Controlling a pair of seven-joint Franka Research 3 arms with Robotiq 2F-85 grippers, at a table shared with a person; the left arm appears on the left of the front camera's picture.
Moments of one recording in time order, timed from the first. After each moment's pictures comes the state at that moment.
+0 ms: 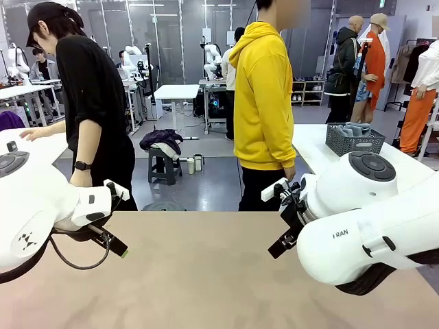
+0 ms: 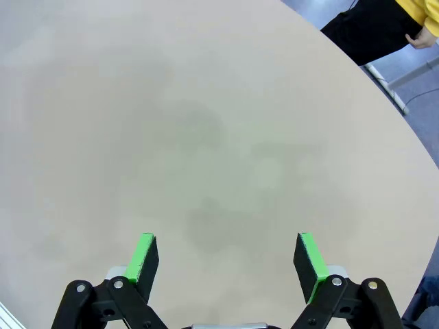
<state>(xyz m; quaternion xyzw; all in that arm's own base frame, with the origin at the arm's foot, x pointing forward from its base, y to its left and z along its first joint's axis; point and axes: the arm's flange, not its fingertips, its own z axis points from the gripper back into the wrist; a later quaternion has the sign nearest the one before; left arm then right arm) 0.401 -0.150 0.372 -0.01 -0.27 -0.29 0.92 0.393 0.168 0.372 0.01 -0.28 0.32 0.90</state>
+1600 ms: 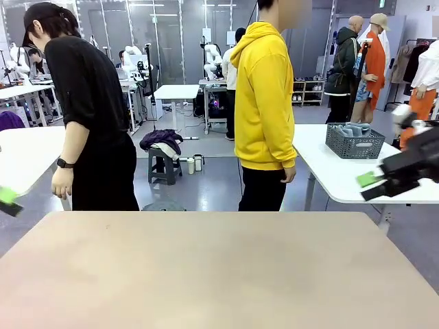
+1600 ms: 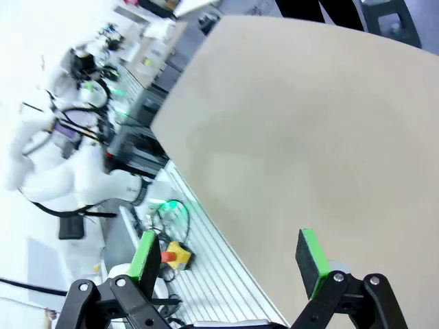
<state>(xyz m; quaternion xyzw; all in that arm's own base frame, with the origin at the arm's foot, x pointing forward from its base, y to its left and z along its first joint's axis) 0.328 0.067 0.519 -0.46 -0.19 -0.26 0.83 0.370 -0.071 0.512 0.48 -0.20 0.21 0.83</state>
